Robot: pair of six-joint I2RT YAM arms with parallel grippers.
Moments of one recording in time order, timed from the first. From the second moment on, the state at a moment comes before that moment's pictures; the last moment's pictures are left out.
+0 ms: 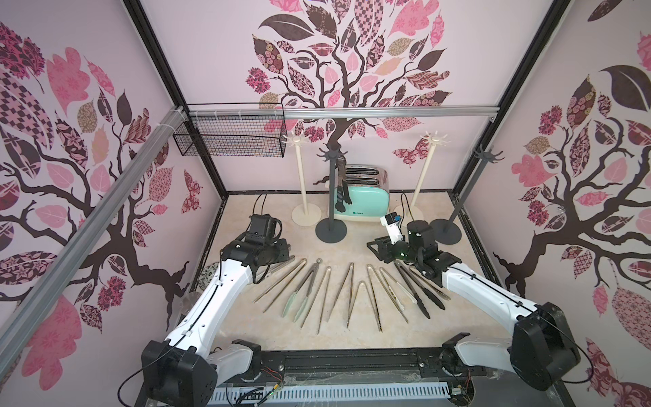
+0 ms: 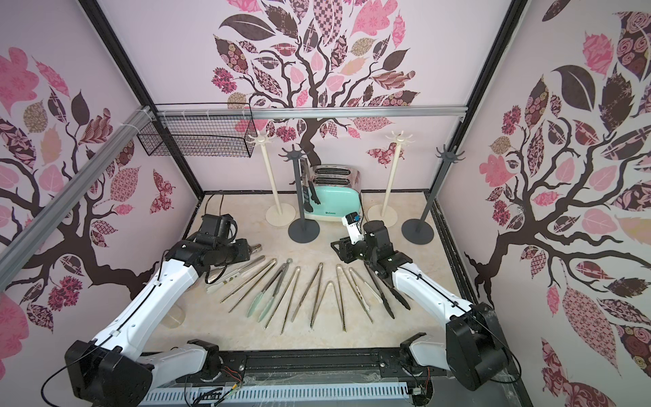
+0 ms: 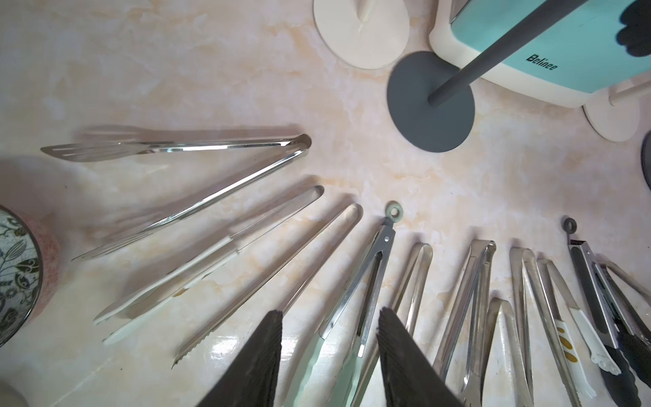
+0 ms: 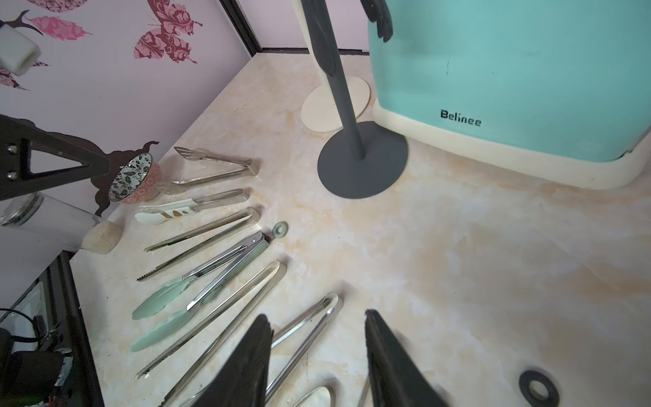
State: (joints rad) left arm -0.25 1.22 1.12 -0.89 0.00 -0.39; right arm 0.42 1.26 0.78 -0.01 -0.38 0.22
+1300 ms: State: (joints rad) left arm -0.04 1.91 1.52 -1.06 -0.09 0.19; right arm 0.42 1.19 0.59 0.13 -0.52 0.35
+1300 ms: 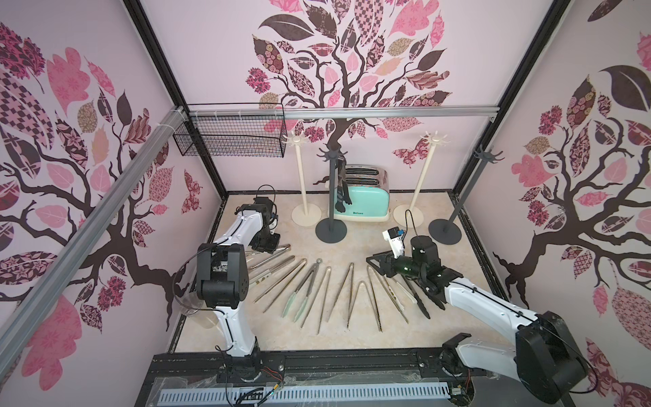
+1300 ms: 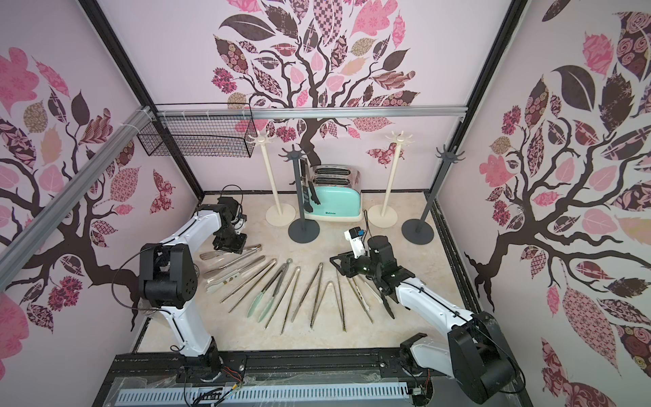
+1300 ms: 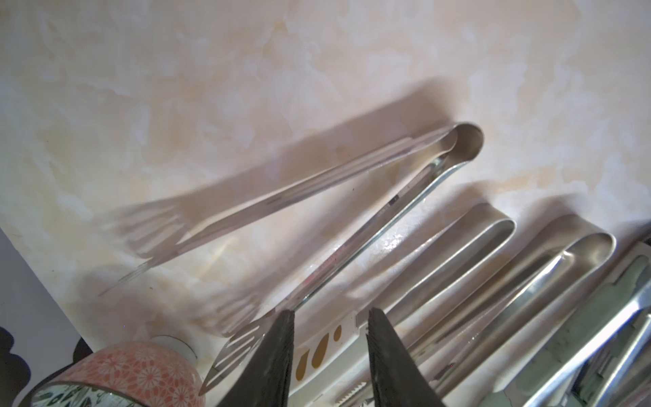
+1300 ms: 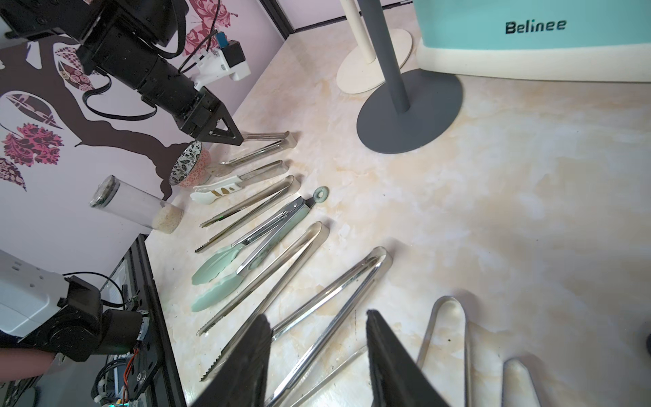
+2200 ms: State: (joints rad) left arm -0.04 2.04 1.49 -1.07 -0.11 0.22; right arm 0.42 1.20 0.59 0.13 -0.52 0.35
